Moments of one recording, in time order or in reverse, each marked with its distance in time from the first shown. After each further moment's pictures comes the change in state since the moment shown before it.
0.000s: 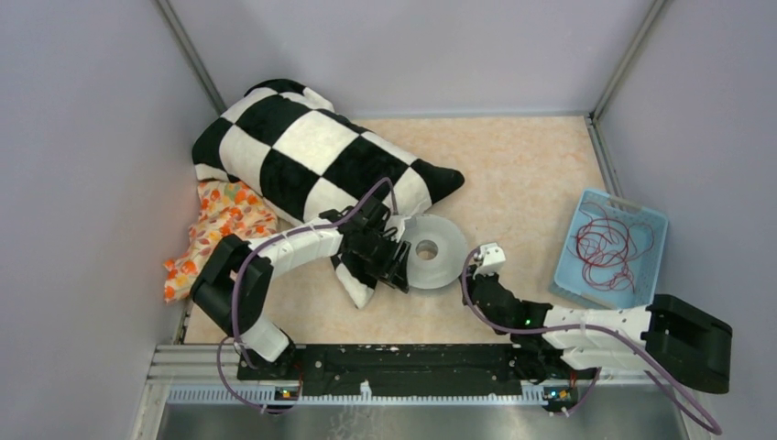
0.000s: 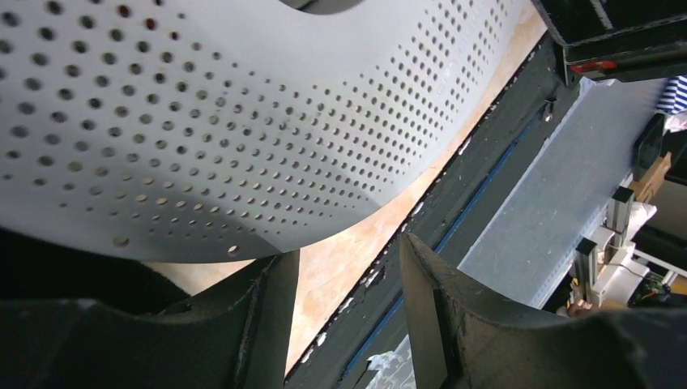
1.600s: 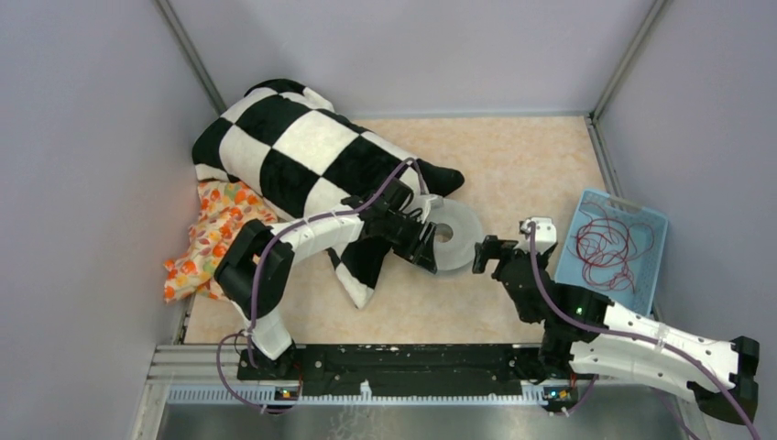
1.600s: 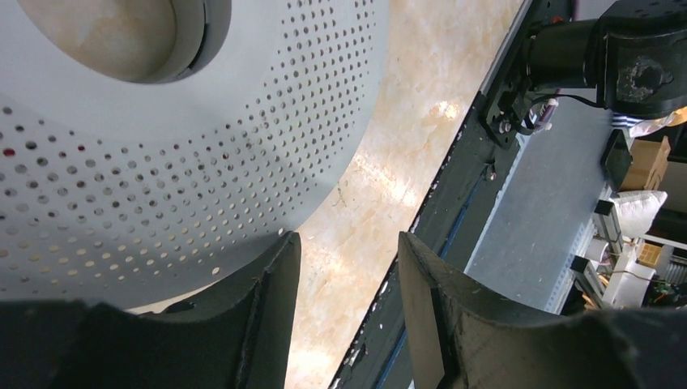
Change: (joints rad) left arm -0.058 0.153 0.205 0.134 0.069 -0.016; right arm 0.000 -0.385 0.400 -0.803 0.271 0.117
